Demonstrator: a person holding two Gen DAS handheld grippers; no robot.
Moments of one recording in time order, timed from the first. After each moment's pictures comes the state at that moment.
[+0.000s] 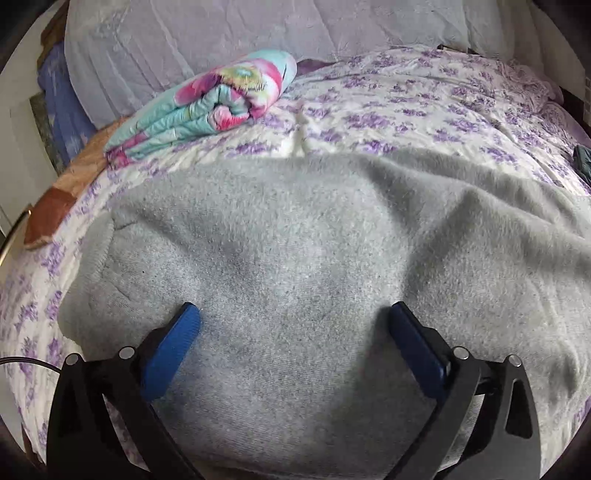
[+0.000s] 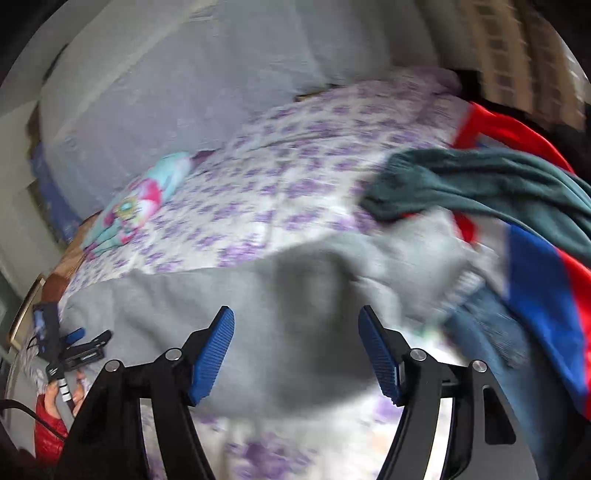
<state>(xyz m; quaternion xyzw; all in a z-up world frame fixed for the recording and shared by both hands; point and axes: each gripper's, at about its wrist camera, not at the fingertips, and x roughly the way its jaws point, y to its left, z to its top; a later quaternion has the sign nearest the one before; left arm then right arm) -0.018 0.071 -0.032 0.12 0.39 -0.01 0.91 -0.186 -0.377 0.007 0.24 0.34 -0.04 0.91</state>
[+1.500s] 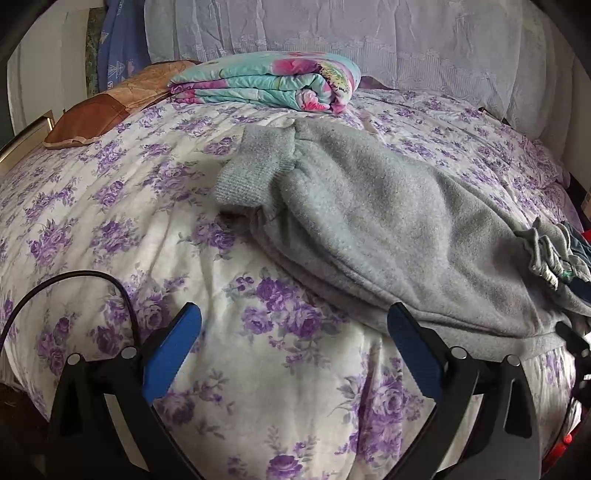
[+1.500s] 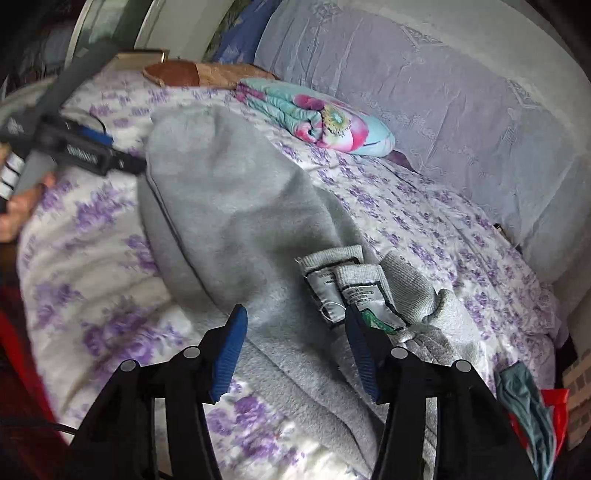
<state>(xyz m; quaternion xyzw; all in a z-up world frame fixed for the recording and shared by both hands) -0.094 0.187 -0.018 -0.05 0.42 0.02 0.91 -0.145 -0.090 0.033 -0.22 0.29 0.17 0.91</state>
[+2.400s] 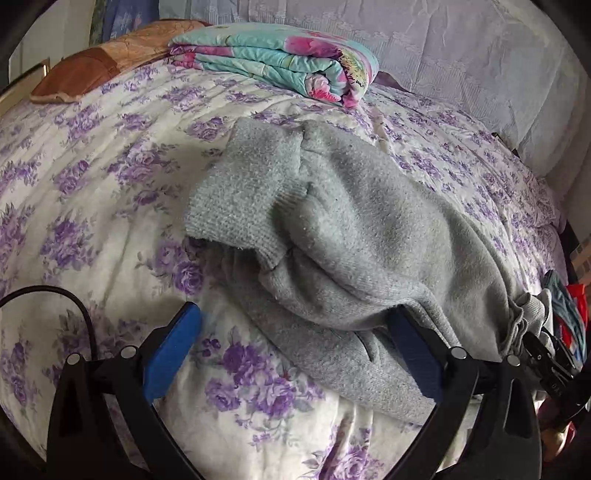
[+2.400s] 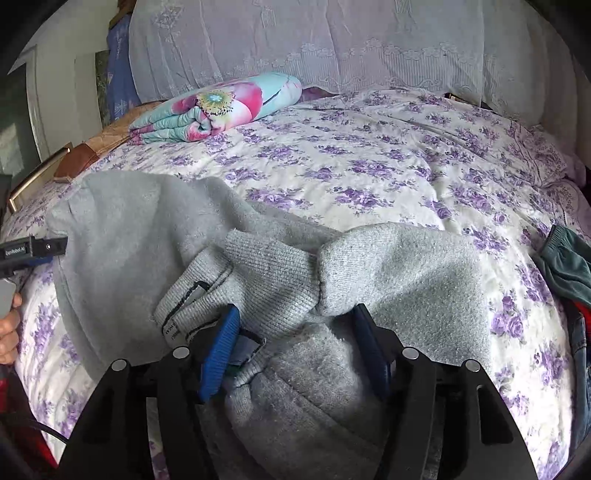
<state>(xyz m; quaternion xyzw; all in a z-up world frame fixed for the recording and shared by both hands) -0.041 0.201 -0.017 -0.15 0.45 -0.01 0.88 -0.072 -0.168 -0.001 0.00 0.37 0.10 0.92</state>
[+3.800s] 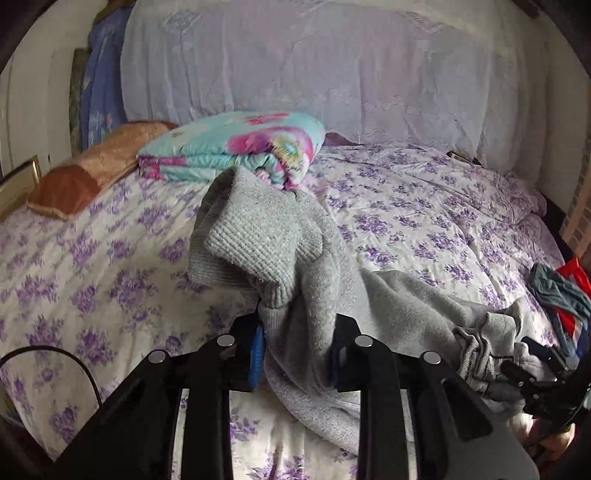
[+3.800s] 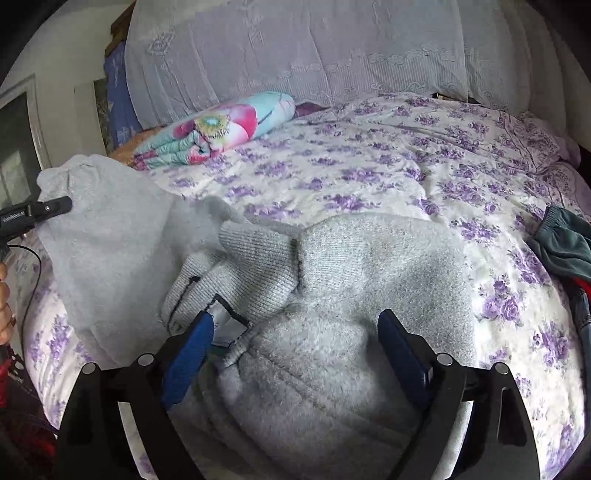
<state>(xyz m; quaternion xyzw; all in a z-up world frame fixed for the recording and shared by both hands) -0.060 0.125 0.075 -0.02 0.32 -0.02 0.95 -0.098 -0.193 0.003 0.05 0.32 0.11 0.94</state>
